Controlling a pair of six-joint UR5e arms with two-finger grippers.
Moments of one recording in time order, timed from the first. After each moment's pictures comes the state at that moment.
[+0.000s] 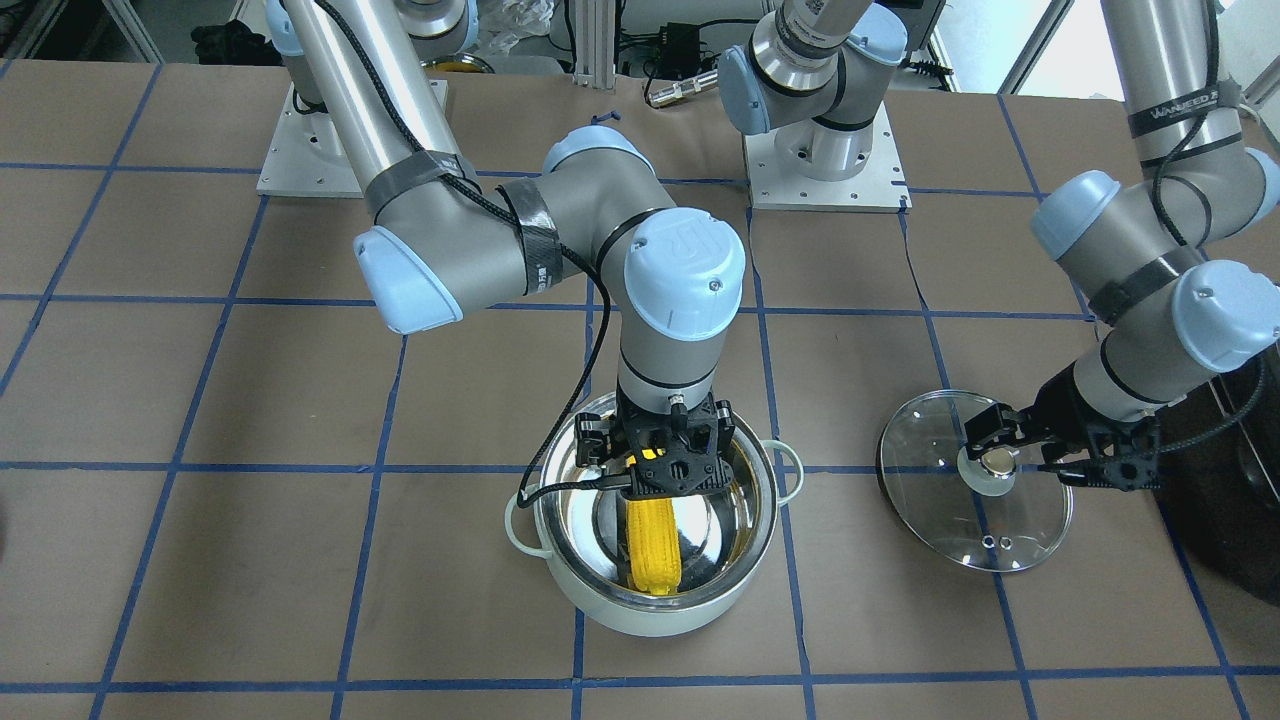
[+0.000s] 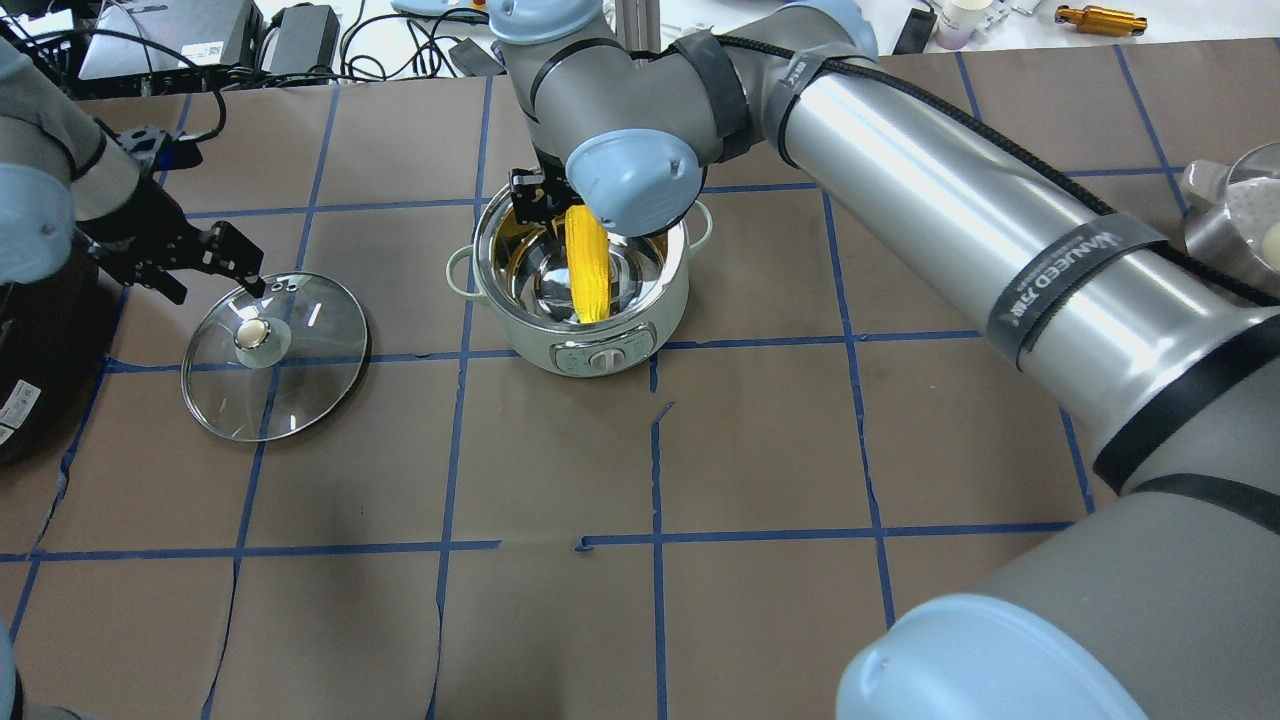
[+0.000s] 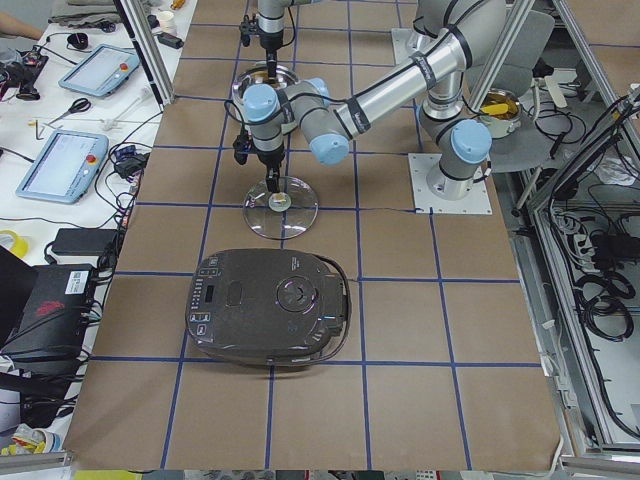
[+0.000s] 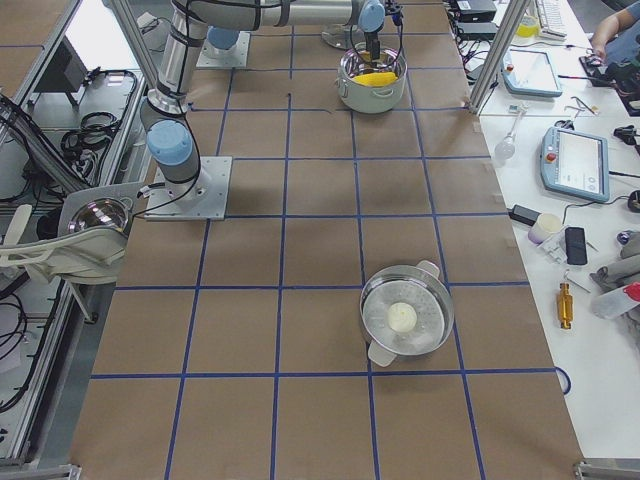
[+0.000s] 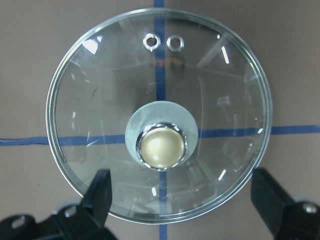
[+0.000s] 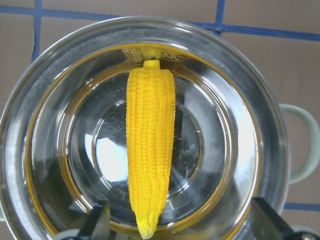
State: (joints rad) left arm -1.20 -1.79 -1.66 -1.32 1.54 0.34; right arm 2.00 -1.04 1.25 -1.90 -1.63 0.35
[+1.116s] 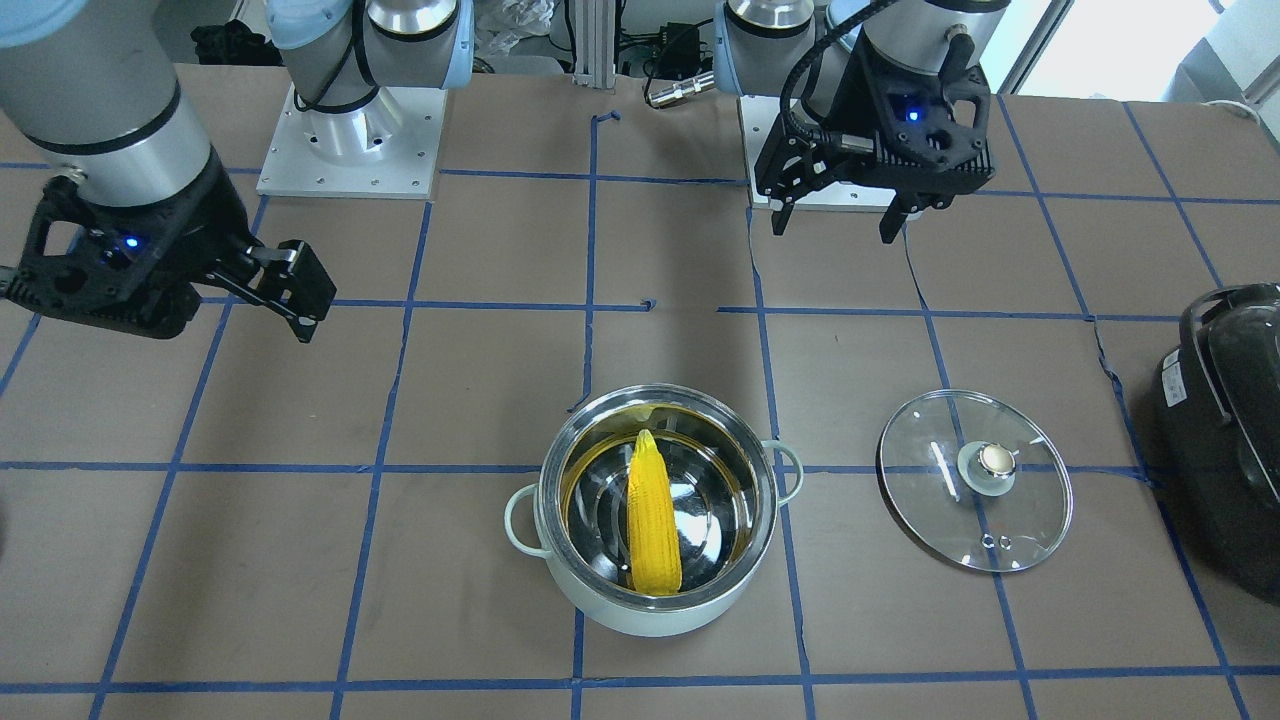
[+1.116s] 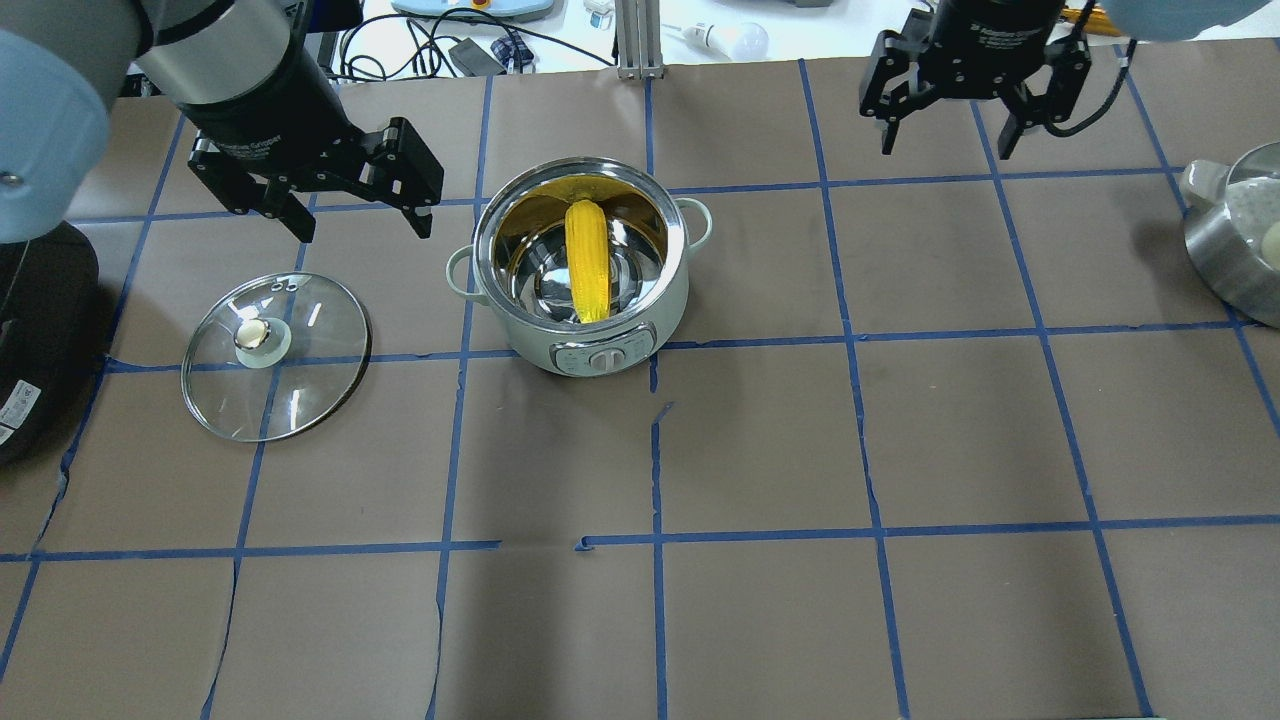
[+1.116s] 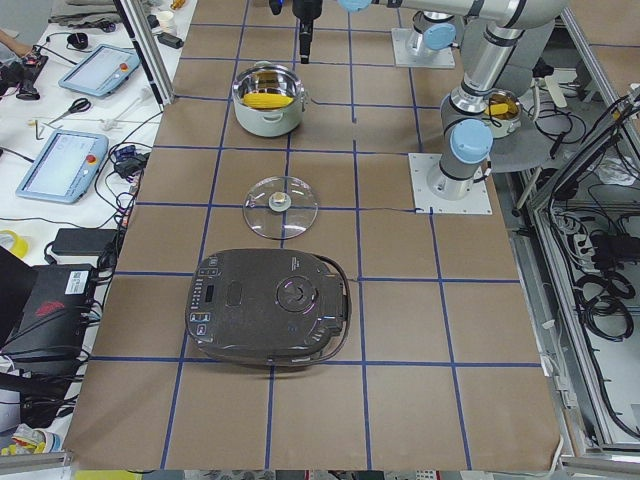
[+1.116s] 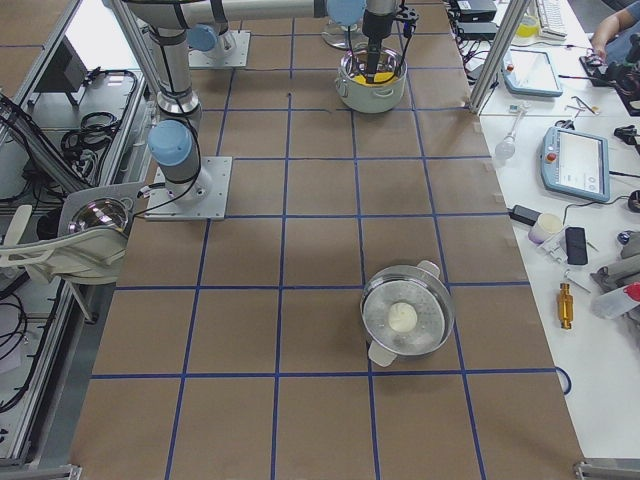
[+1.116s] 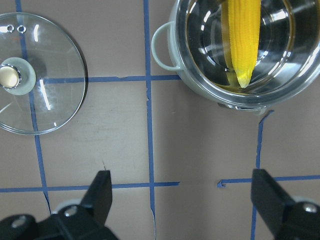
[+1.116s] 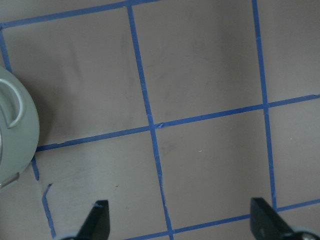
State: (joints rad) left arm -1.63 -1.54 -1.52 -1.60 1.54 -0.03; right arm 1.55 -1.41 1.37 -1.52 -1.63 0.15
